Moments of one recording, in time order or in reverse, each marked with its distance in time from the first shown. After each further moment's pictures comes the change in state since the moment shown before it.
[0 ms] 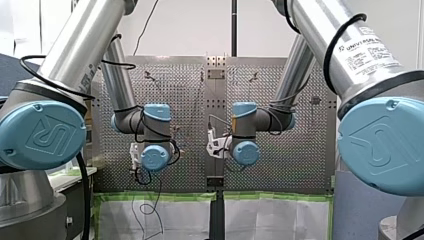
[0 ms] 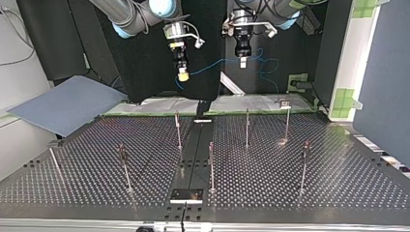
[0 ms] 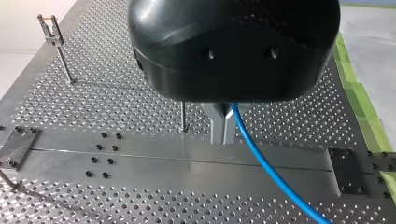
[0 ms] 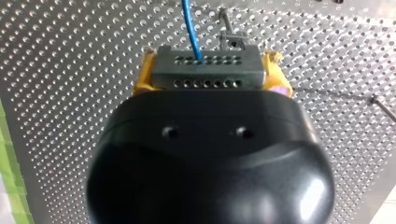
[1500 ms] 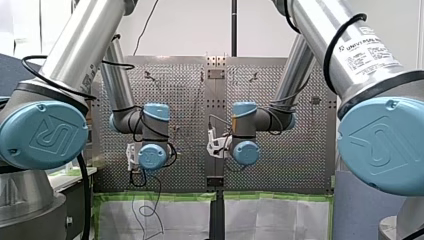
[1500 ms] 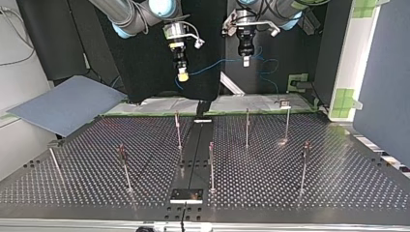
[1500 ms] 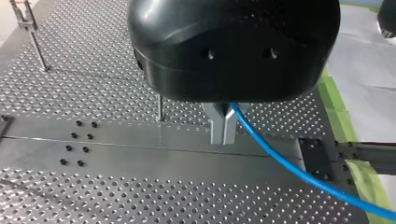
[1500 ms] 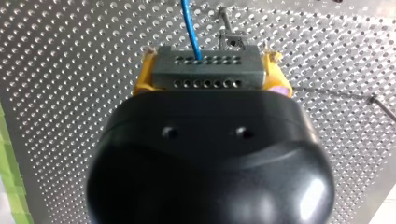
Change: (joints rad) left arm 0.021 0.003 -0.005 -0.078 0.000 0.002; right arm -0.001 -0.002 0.000 0.000 0.000 0.000
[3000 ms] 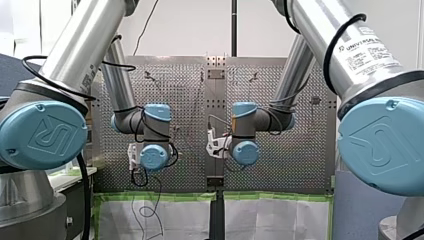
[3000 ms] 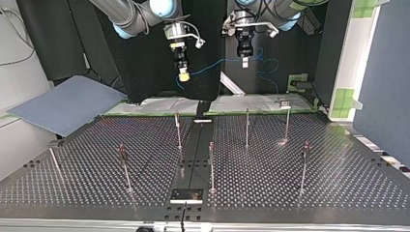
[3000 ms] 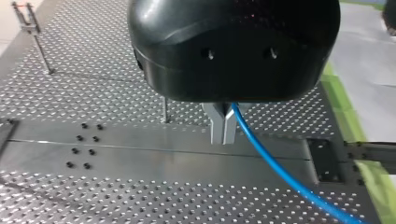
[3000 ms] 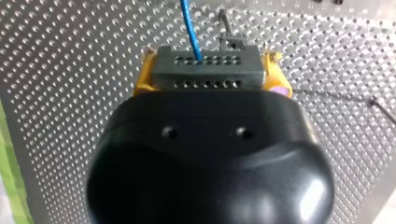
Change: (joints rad) left arm -0.006 -0.001 0.013 0.017 -0.007 0.007; right arm 0.004 0.008 -0.009 0.008 -0.004 0.000
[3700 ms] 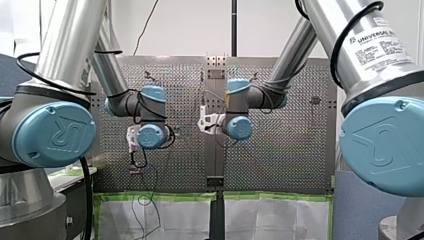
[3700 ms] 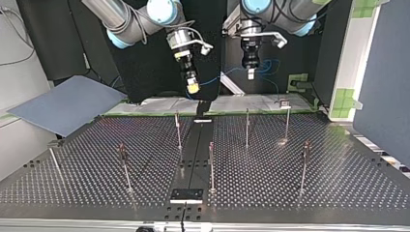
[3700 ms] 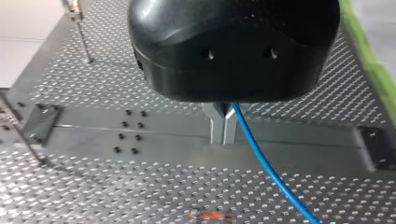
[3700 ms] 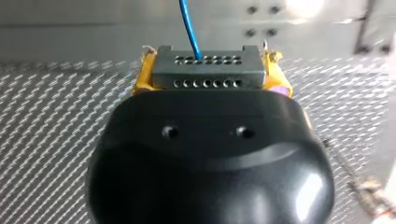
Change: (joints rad) left arm 0.106 0.177 0.035 -0.171 0.109 -0.010; right arm 0.014 -0.123 -0.129 0.187 -0.117 0.081
